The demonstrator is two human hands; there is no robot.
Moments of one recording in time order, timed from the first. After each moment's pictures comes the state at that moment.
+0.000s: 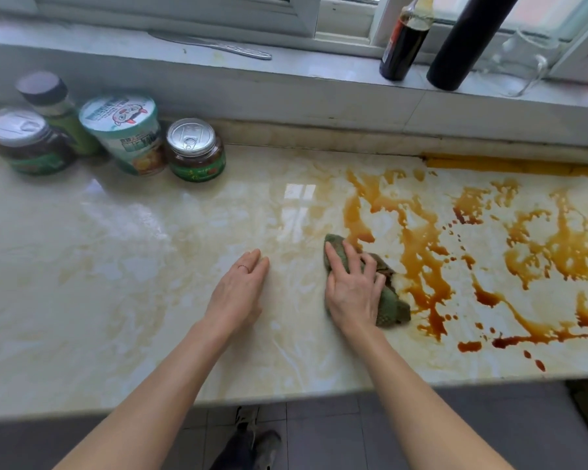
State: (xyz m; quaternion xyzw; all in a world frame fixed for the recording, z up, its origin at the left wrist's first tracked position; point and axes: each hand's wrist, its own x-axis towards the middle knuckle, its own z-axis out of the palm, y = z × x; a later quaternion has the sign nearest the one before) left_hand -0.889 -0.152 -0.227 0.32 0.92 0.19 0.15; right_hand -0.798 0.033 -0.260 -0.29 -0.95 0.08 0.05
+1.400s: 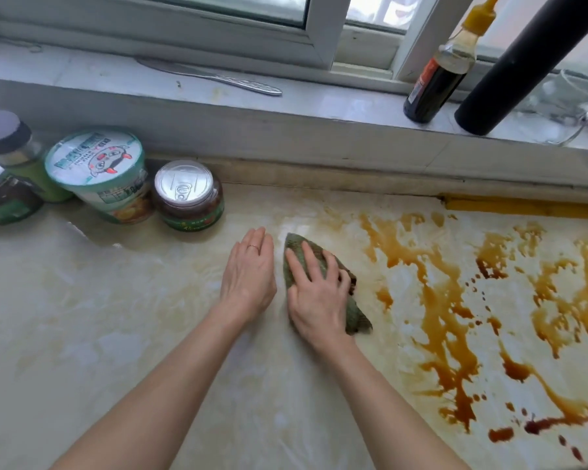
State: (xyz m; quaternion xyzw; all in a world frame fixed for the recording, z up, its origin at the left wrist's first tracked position) left_hand -1.013 -0.078 -0.231 0.30 0.93 0.17 0.08; right_hand -0.924 0.021 -0.255 -0.21 -0.97 0.08 0.02
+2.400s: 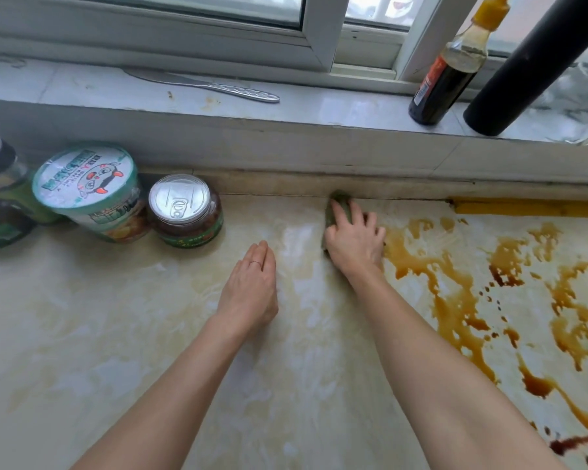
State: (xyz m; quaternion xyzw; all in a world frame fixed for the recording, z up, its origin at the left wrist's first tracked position) left_hand -1.028 -0.078 -0.230 0.33 0.92 0.10 0.18; right_hand -1.012 0.125 -0.247 -0.33 -0.94 0.04 0.00
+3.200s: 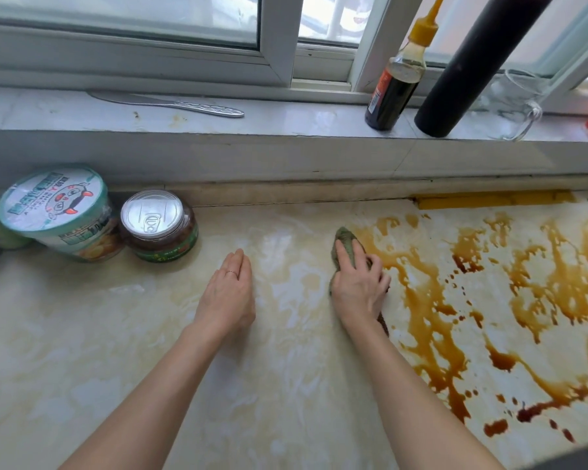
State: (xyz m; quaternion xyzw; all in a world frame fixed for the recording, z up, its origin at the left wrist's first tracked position) left_hand -1.027 -0.082 -0.224 0.34 0.91 0.09 0.20; right_hand -0.923 0.108 -0.257 -0.41 -0.91 0.07 0.06
